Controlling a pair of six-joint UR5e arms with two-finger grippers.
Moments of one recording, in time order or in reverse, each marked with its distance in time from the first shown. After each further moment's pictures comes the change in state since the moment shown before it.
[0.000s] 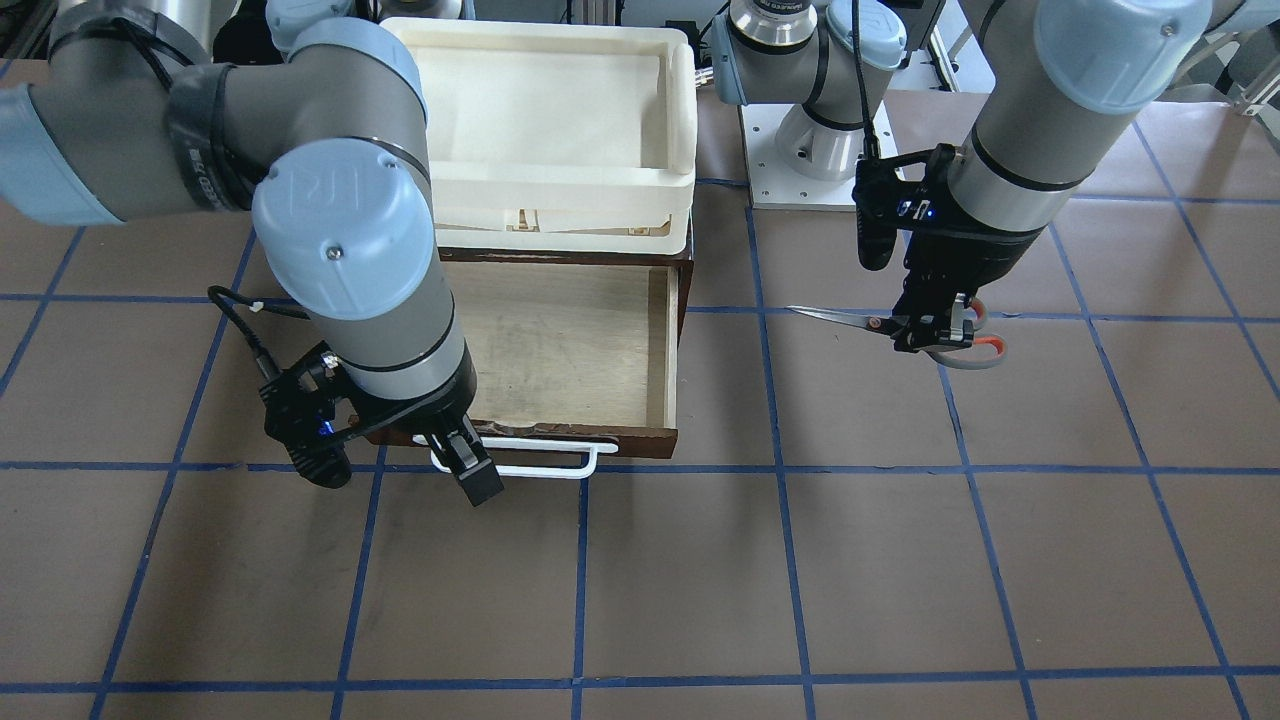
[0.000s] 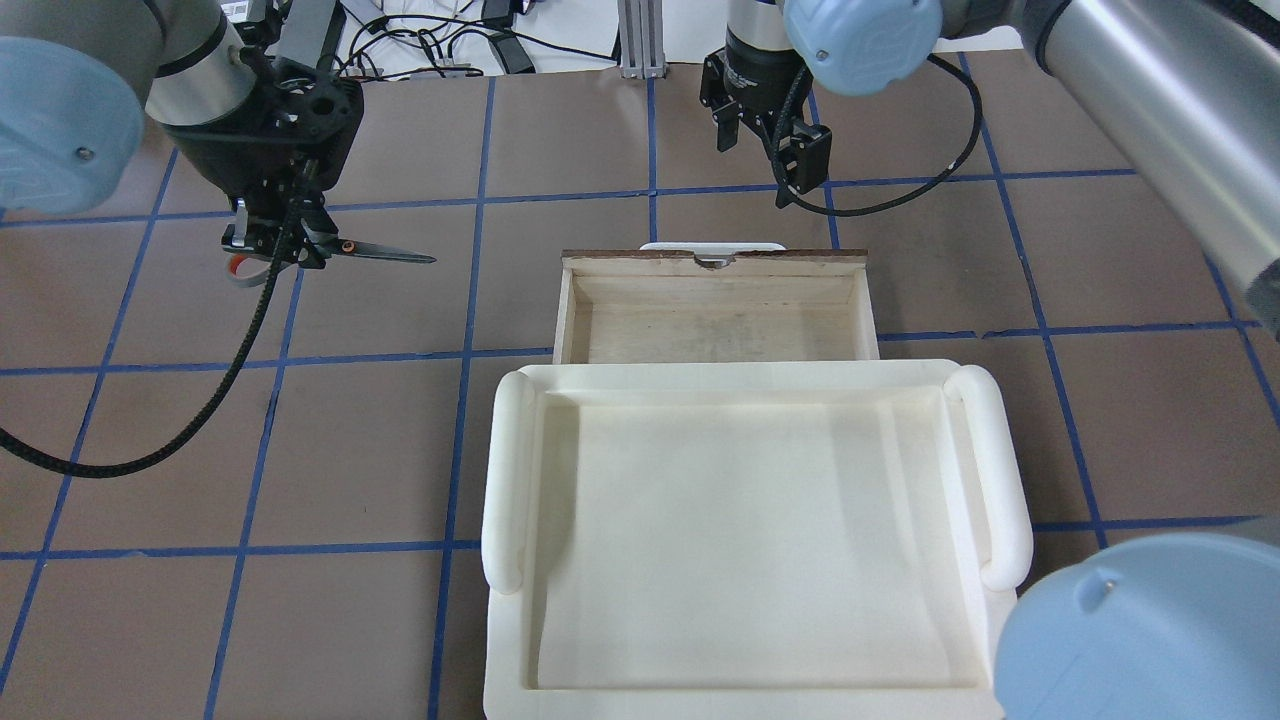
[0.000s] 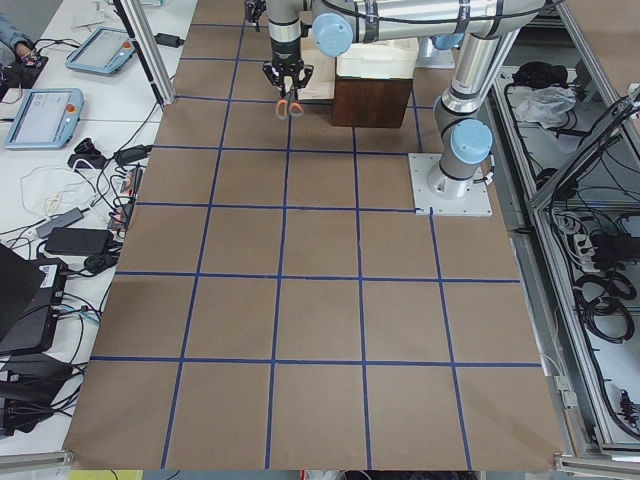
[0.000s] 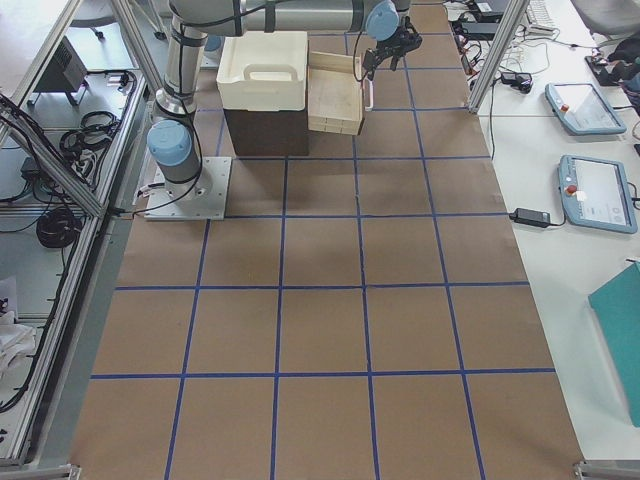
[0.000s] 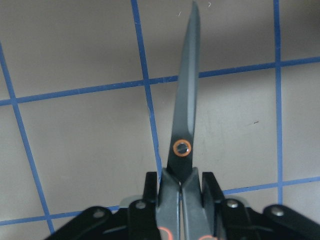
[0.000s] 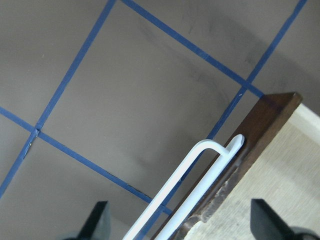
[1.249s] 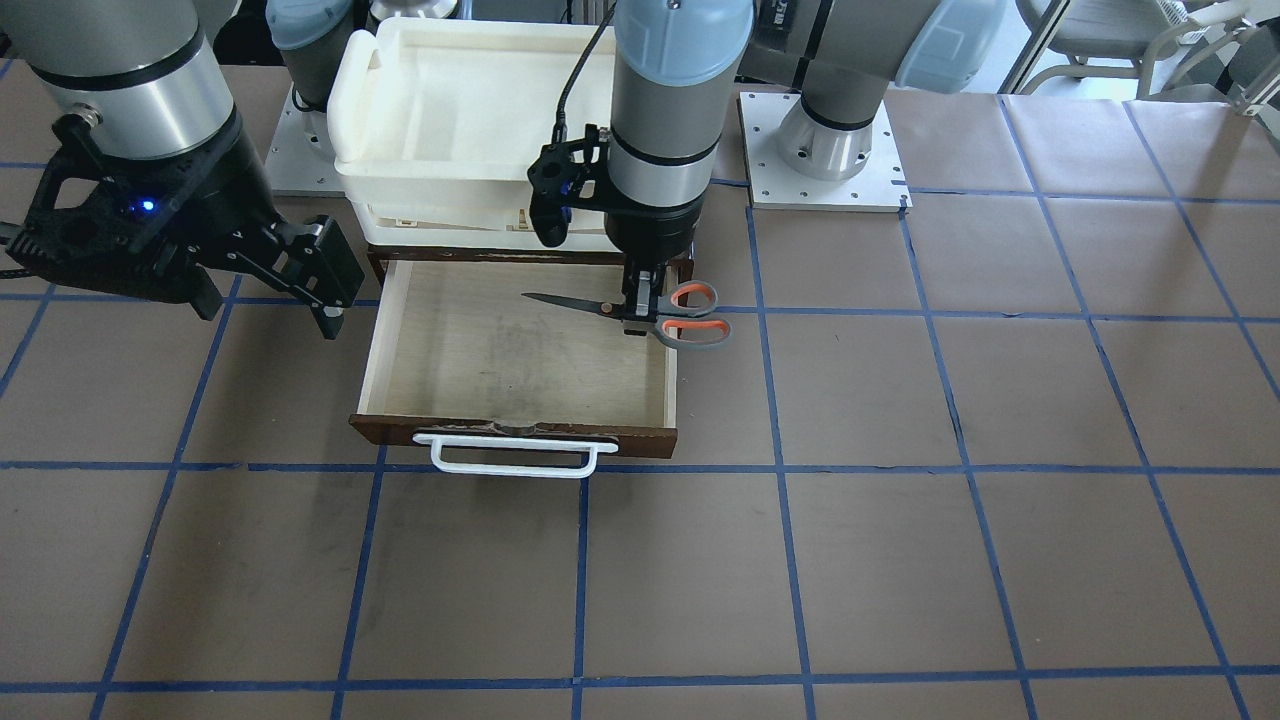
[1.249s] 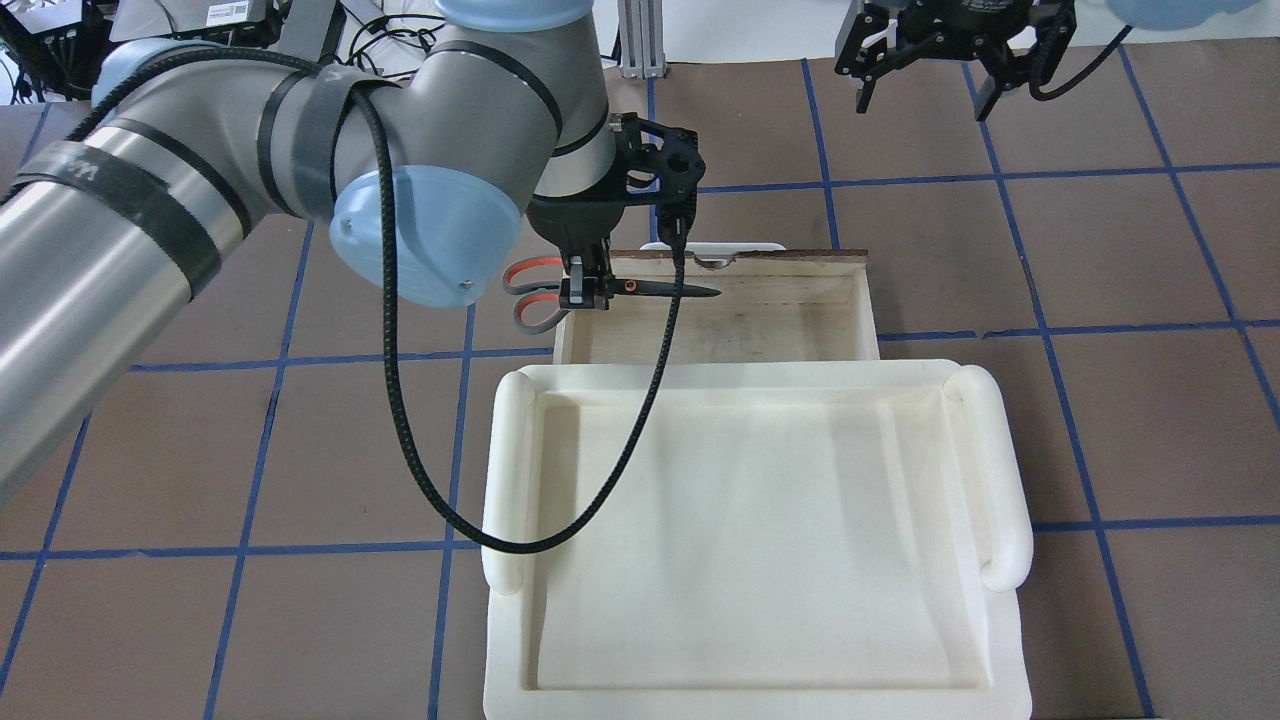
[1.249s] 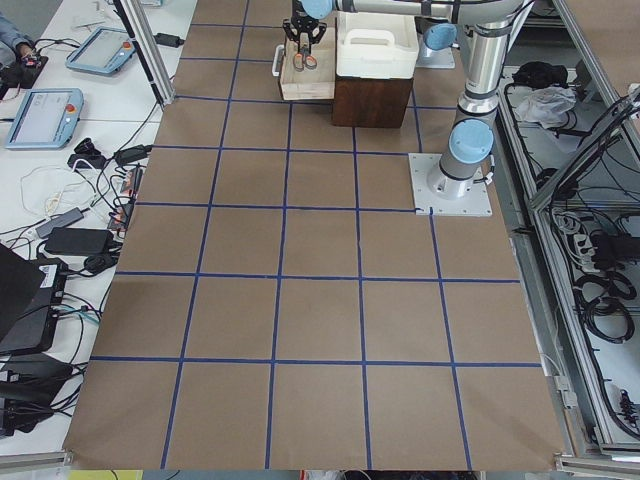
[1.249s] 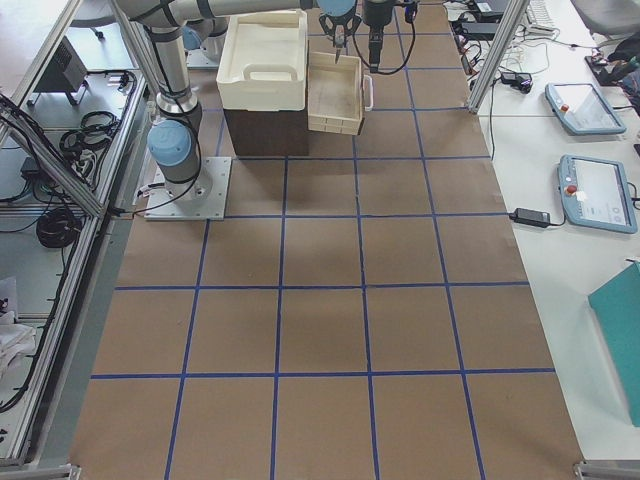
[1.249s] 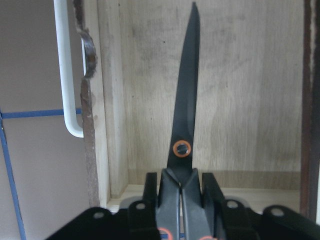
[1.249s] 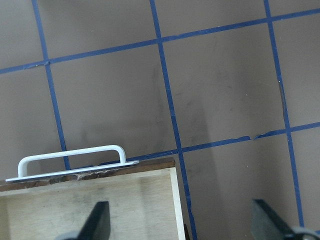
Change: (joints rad) left arm -0.452 -0.160 0.061 0.152 -0.062 -0.509; right arm -0.185 -0.264 0.082 0.081 0.010 -0.929
